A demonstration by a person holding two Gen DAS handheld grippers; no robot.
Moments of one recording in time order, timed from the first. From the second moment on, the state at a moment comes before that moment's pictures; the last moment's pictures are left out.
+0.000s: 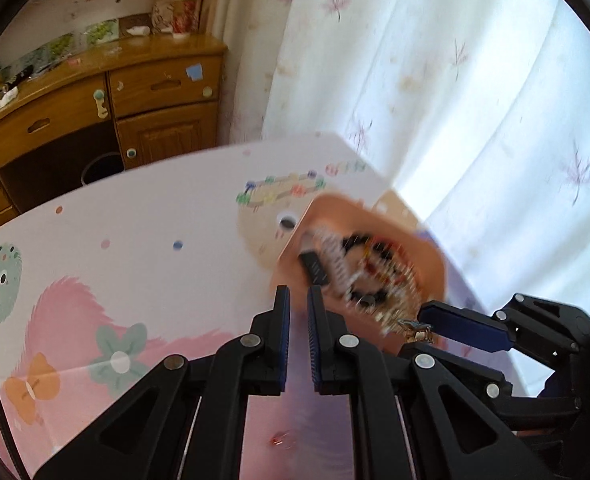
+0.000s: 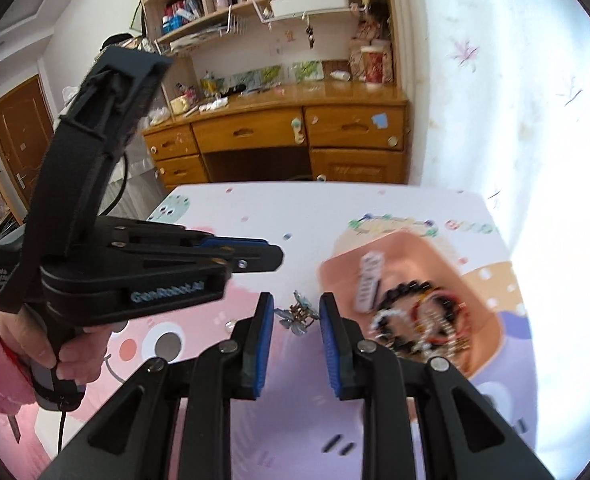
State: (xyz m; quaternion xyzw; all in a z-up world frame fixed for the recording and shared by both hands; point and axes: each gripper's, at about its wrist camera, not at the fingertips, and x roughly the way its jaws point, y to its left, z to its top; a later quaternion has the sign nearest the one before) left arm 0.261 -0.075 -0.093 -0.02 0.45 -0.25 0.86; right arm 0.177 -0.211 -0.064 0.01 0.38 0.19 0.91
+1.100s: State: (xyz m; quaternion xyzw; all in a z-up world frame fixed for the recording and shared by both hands) left arm 0.228 -0.094 -0.106 -0.03 0.49 -0.06 0.87; right arm 0.216 -0.282 -0.073 -0.01 0.44 0.23 0.87
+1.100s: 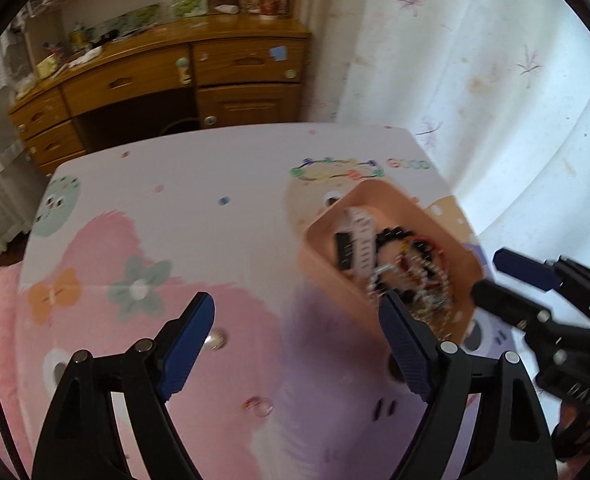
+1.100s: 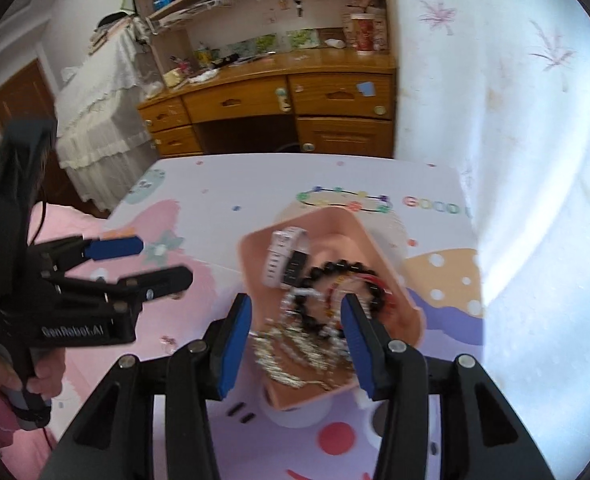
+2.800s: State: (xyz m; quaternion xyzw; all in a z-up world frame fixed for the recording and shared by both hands) left arm 0.156 -0.106 -0.204 -0.05 0.45 0.08 0.89; right arm 0.289 -0.078 -0.168 -0.15 0.65 0.36 0.65
